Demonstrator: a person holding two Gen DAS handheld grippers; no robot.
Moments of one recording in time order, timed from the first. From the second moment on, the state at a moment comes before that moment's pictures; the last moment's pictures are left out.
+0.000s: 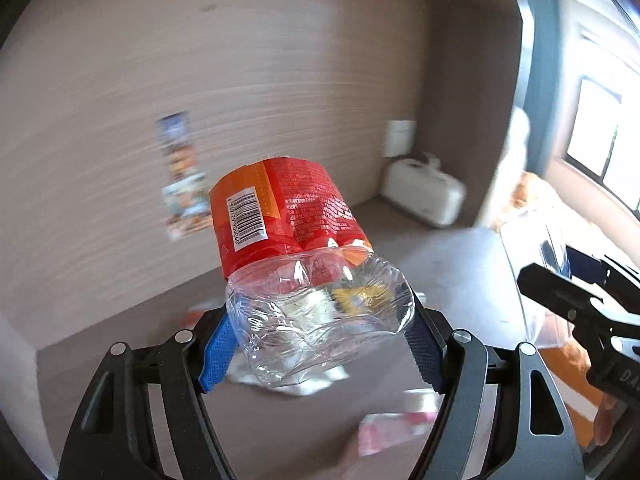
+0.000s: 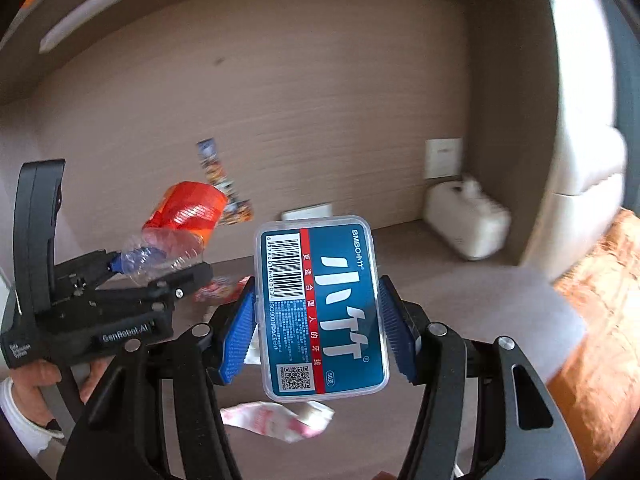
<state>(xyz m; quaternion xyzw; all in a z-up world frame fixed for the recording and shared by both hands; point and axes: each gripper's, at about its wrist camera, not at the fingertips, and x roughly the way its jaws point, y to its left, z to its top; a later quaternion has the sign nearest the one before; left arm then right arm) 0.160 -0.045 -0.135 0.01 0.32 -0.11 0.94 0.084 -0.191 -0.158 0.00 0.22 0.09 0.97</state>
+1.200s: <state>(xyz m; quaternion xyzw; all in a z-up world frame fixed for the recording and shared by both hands) 0.096 -0.345 -0.238 0.15 0.40 -0.36 0.83 -0.033 -0.409 -0.267 0.14 0.30 -0.13 0.93</state>
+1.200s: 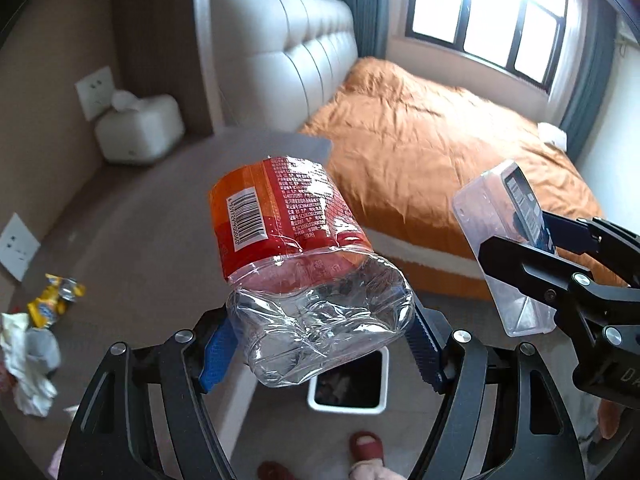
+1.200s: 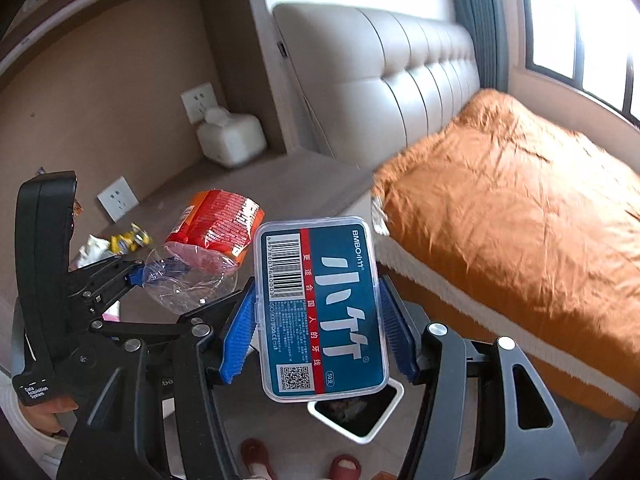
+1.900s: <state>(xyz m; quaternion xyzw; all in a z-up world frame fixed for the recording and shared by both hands) 0.094 -0.397 -0.423 0.21 0.47 -0.36 0.78 0.015 -0.461 -0.446 0.19 0.40 -0.09 0.89</state>
